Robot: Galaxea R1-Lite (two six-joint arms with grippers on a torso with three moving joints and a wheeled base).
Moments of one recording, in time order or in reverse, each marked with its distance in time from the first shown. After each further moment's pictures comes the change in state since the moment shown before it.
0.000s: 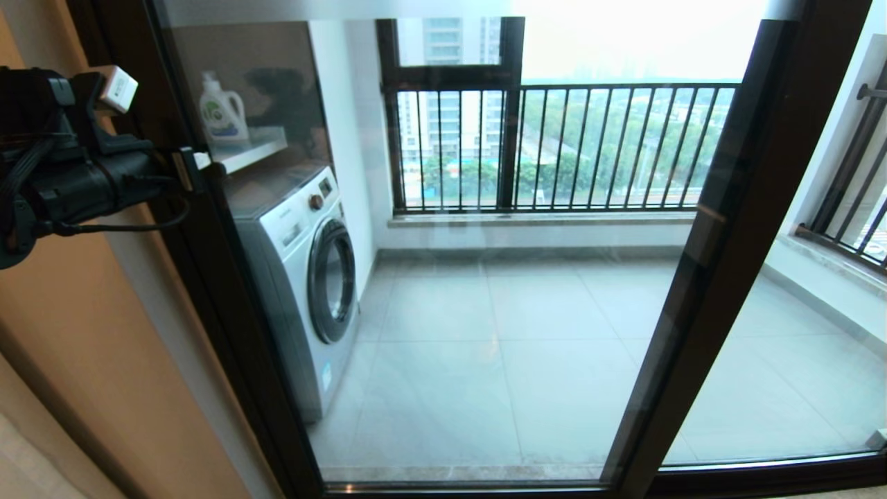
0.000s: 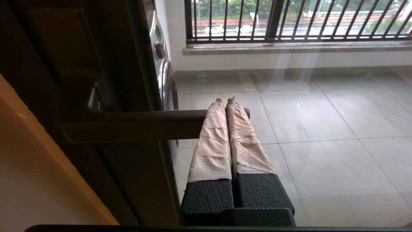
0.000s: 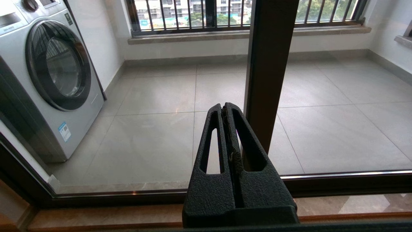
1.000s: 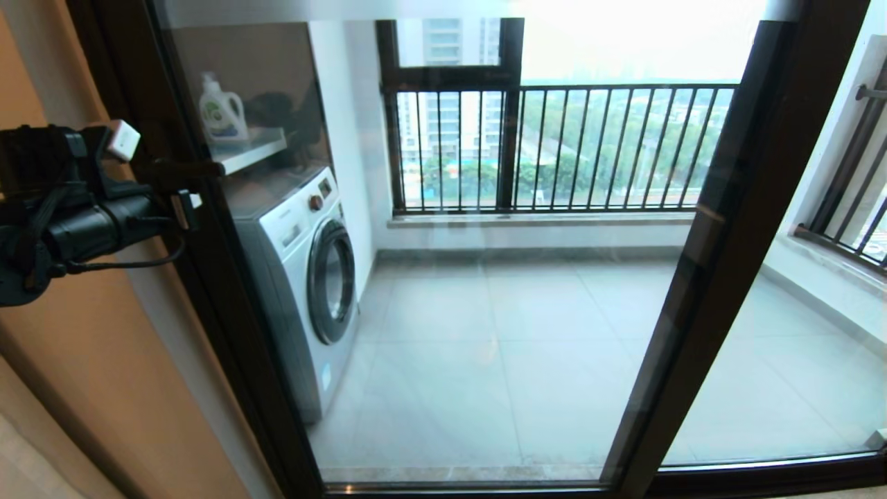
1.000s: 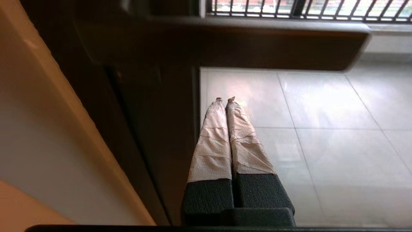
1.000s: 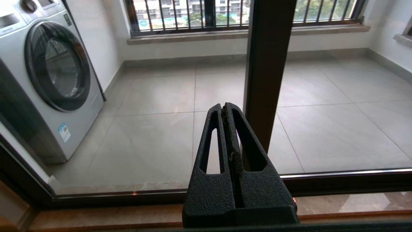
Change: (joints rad) left arm 0.054 0.047 0.129 -0.101 0.002 0.007; right arm 0.000 0.000 0.000 -0.001 0.000 0.000
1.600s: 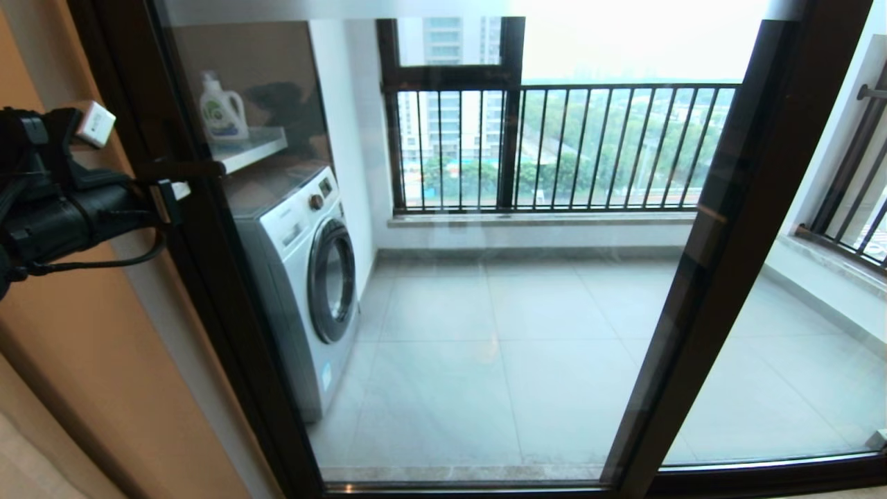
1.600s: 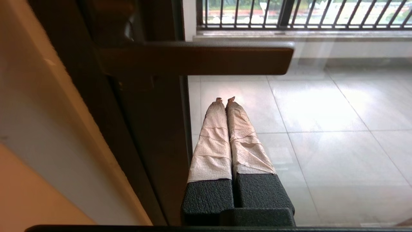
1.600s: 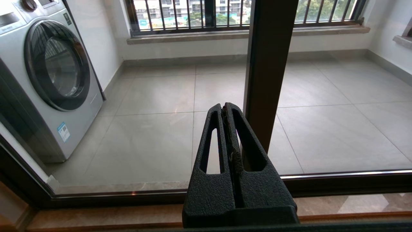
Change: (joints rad) left arm -0.001 -0.120 0.063 0.001 -0.033 0.007; right arm 0.000 0.000 0.000 0.000 0.000 0.000
